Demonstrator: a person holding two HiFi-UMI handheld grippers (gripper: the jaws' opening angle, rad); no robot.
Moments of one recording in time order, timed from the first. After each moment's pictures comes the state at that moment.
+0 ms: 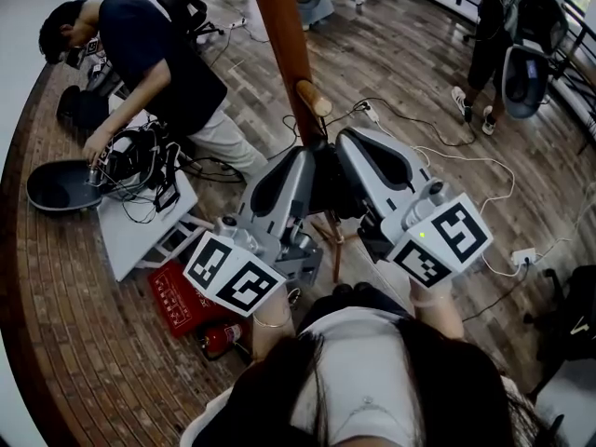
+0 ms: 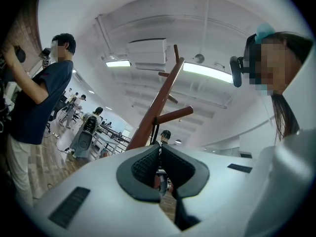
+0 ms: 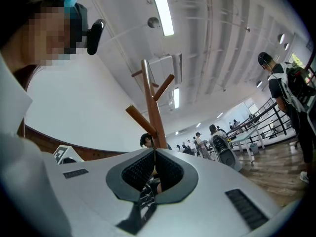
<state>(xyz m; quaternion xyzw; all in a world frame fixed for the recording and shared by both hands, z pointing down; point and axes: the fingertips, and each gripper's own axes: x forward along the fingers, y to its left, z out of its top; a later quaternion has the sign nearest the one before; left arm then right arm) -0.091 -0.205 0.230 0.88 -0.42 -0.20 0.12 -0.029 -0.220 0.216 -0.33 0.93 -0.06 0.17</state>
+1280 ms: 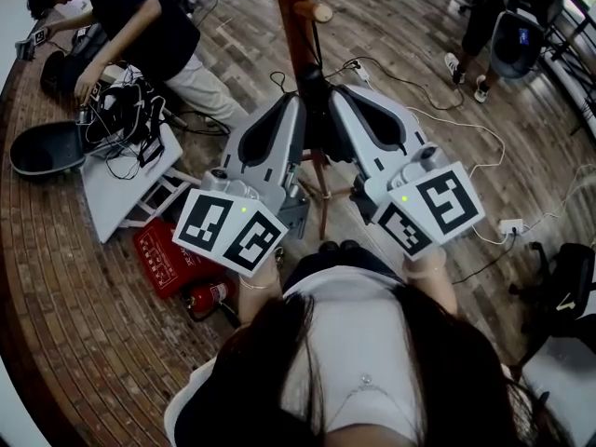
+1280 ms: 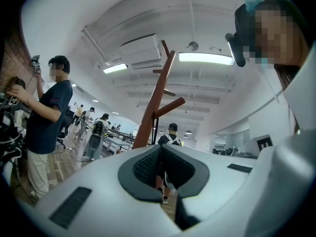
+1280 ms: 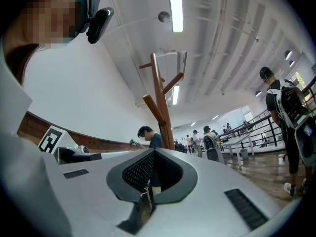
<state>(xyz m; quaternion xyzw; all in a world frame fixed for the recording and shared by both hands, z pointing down) -0.097 -0.182 0.248 0.87 -0.48 -0.14 0.07 -0.038 -0.189 0.242 -0.37 0.92 -0.03 0.12</state>
